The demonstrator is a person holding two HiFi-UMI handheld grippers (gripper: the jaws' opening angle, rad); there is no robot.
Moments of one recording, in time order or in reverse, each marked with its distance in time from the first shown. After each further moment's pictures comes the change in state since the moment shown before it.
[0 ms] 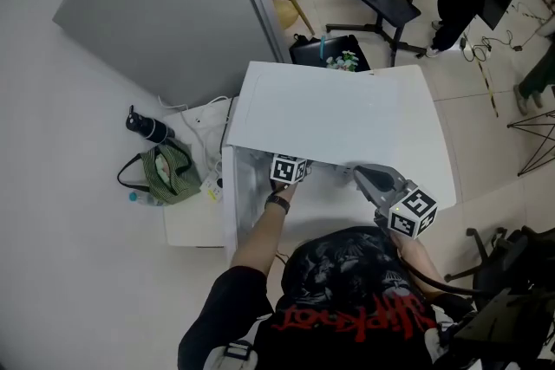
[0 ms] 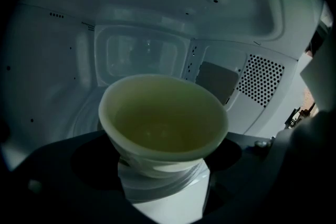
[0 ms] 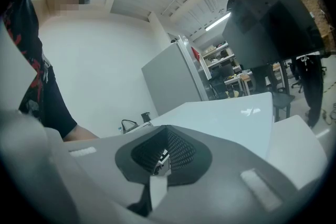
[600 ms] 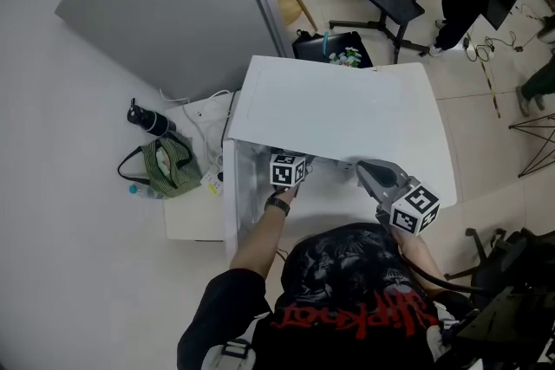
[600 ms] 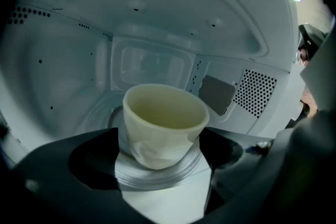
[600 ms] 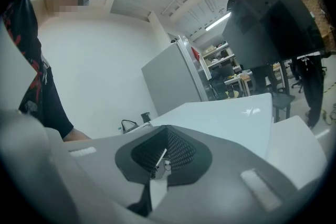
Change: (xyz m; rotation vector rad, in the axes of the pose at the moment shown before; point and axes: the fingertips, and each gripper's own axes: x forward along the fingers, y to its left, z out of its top) left arm -0.029 0.000 0.010 -0.095 -0.132 0.072; right arm -0.002 0.000 0.003 -0.003 -0.006 0.002
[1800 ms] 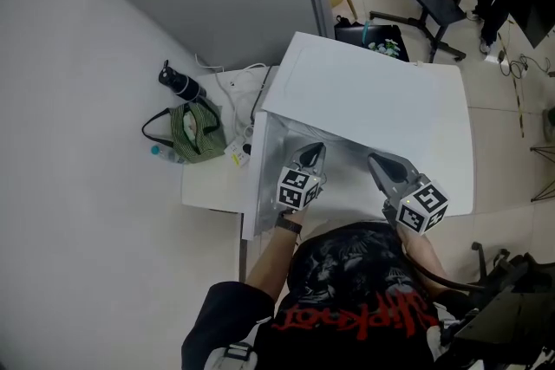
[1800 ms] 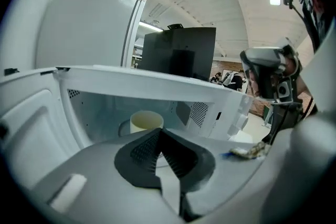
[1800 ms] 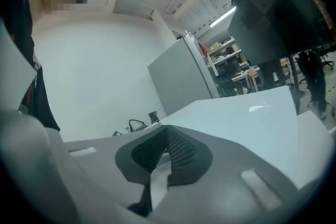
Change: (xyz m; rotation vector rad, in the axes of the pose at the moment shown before) left arm -0.123 -0.060 0.025 0.067 -0.139 -0.022; right arm 0.024 0.027 0.000 0.025 0.009 0.076
